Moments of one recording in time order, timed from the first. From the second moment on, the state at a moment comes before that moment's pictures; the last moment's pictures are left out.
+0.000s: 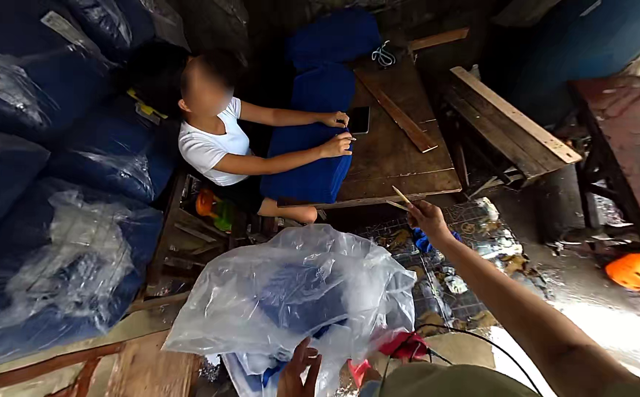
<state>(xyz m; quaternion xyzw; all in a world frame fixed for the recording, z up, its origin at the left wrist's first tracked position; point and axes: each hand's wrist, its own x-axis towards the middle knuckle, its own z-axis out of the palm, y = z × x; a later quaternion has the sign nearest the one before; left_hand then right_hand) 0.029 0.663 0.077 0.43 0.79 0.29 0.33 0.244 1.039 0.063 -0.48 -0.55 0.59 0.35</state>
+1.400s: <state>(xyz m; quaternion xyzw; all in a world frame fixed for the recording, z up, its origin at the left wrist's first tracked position) -0.096 1.054 0.030 0.62 0.72 0.26 0.17 0.139 1.199 -0.046 -0.62 -0.59 0.41 0.32</state>
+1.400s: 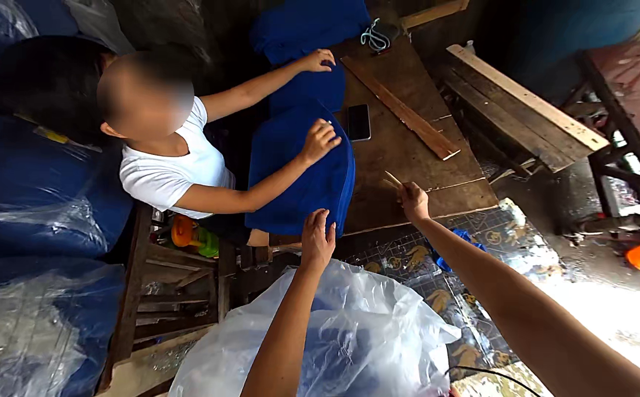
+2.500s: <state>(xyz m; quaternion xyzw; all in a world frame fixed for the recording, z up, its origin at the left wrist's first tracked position) -0.092 1.108 0.019 0.46 0.82 0.23 0.26 0.132 1.211 -0.066 -0.63 -0.64 0.30 0.31</state>
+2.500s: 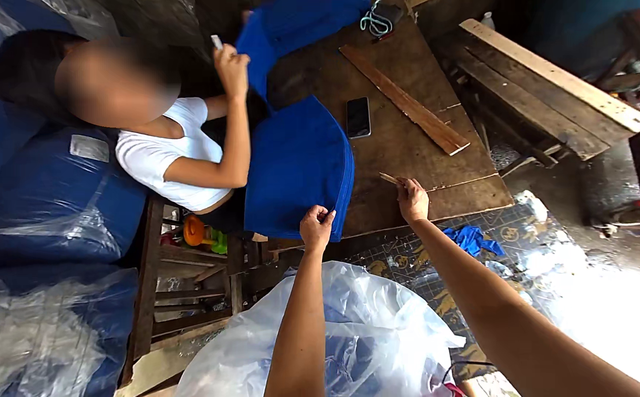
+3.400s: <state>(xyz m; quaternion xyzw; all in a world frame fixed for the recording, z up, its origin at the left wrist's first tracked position) -0.105 1.105 0.027 0.44 0.80 0.23 0.32 0.125 1.211 -0.072 -0.62 -0.68 0.23 0.31</state>
